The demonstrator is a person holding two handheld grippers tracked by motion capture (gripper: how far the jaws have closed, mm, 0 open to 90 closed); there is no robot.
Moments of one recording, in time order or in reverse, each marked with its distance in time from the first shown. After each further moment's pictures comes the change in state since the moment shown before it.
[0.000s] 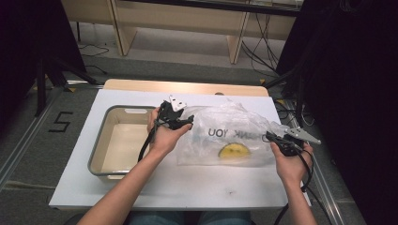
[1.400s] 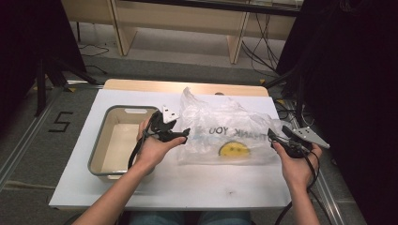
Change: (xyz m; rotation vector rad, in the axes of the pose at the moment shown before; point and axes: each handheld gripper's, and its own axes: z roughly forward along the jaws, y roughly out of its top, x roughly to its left) left arm -0.001 -0.021 -0.036 0.029 -0.054 0.049; right arm -0.006 0.007 -0.016 -0.113 -0.068 -0.039
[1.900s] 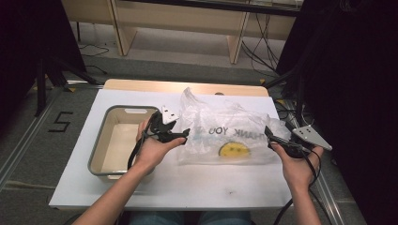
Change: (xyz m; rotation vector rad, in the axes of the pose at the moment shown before) left arm -0.001 0.000 -0.004 -0.009 -0.002 0.003; right arm 0.013 0.015 -0.011 -0.102 0.029 -0.063
